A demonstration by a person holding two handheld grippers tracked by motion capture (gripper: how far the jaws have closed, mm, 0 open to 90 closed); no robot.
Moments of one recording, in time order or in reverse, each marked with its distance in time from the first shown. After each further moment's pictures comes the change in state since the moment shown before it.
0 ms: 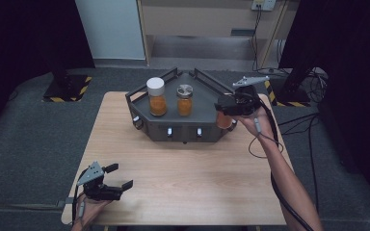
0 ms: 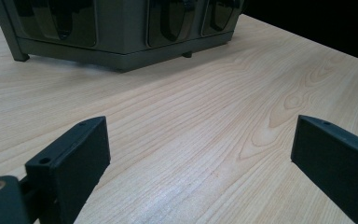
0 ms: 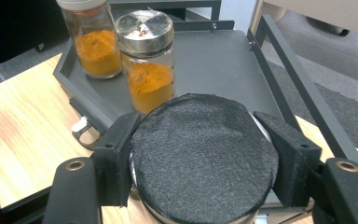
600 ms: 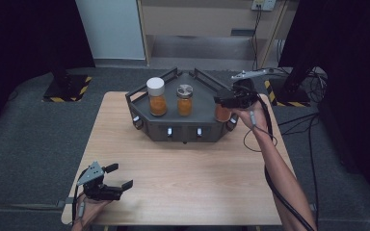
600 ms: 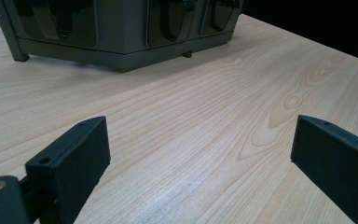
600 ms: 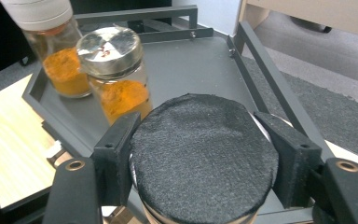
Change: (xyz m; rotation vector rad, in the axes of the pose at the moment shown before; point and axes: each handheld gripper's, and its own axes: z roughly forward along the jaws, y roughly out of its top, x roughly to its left) left arm 0.000 0.000 0.000 0.001 0.000 0.001; right arm -0.009 0.006 0.018 -0.019 -0.049 0.056
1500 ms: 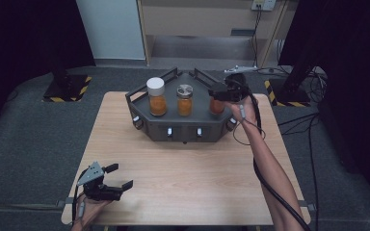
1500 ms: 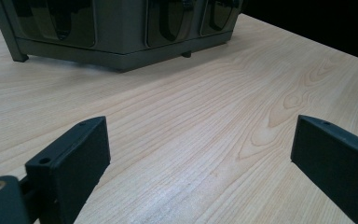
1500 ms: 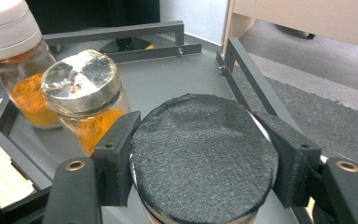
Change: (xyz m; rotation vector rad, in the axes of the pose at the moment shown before) left arm 0.000 0.000 0.000 0.000 -0.002 0.001; right arm 0.008 0.008 0.033 -0.034 -0.051 0.022
